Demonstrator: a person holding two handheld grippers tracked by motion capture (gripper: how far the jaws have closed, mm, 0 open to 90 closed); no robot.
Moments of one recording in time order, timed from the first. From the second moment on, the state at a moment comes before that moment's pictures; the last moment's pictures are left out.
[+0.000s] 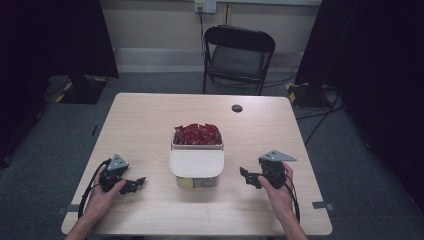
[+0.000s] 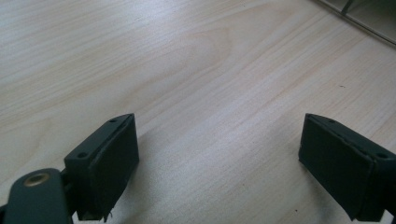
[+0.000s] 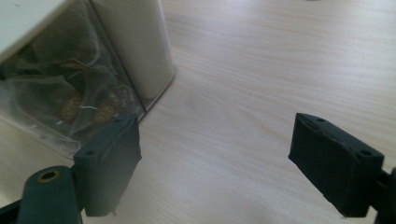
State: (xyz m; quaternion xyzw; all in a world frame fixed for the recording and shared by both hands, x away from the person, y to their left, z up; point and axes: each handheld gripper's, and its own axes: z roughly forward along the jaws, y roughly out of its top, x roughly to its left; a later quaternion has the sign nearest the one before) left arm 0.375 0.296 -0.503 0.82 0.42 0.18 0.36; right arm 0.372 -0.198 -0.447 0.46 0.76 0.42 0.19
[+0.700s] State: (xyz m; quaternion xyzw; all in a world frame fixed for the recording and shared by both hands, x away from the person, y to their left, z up) left arm 0.375 0.296 -0.503 0.81 0.42 0.18 0.36; right arm 0.356 -0.157 -0.442 0.40 0.79 0.44 0.15
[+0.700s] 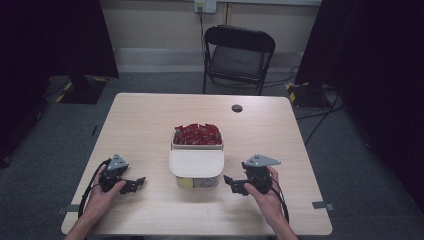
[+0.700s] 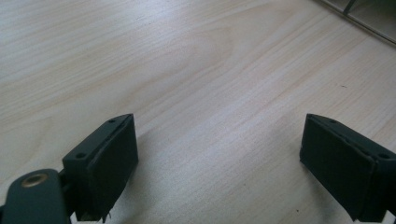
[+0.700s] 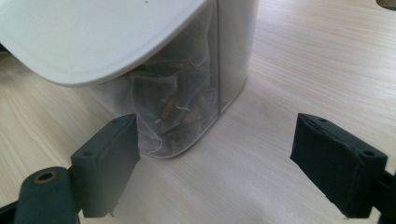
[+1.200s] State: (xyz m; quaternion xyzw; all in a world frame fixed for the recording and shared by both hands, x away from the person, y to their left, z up) left arm 0.375 0.296 -0.502 0.82 0.42 0.18 0.36; right arm 0.359 -0.139 -0.444 0.38 0.80 0.44 0.14
